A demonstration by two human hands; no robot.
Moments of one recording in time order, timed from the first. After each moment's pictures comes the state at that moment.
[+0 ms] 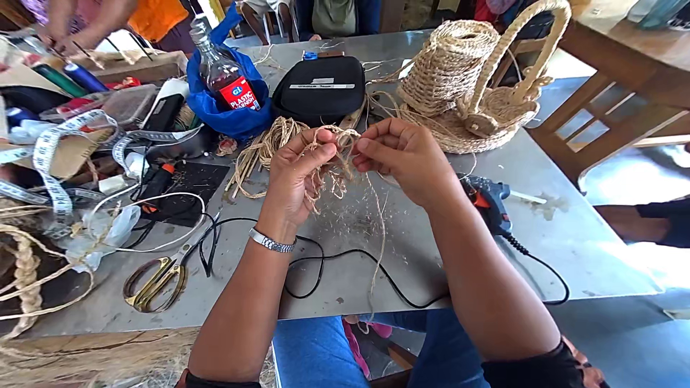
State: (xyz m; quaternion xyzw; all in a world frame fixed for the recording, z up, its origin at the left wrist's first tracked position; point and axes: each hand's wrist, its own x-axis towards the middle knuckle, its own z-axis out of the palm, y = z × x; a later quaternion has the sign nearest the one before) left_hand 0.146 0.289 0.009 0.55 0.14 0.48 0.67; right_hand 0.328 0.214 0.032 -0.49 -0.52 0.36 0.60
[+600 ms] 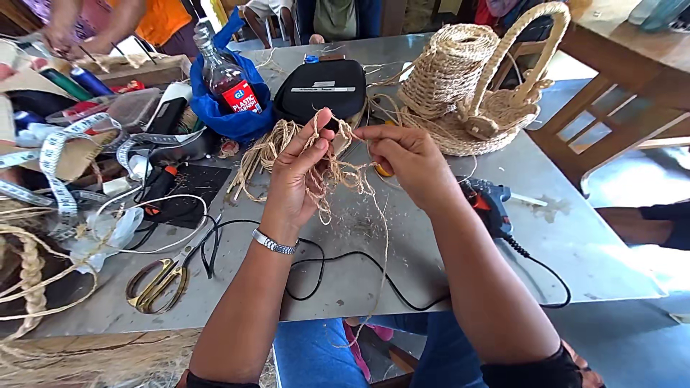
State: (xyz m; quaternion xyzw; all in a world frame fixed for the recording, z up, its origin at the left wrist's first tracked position) left_hand 0.150 0.292 0.007 0.52 0.06 0.49 0.70; right_hand 0.335 0.215 0.029 -0.49 -0.62 0.22 0.57
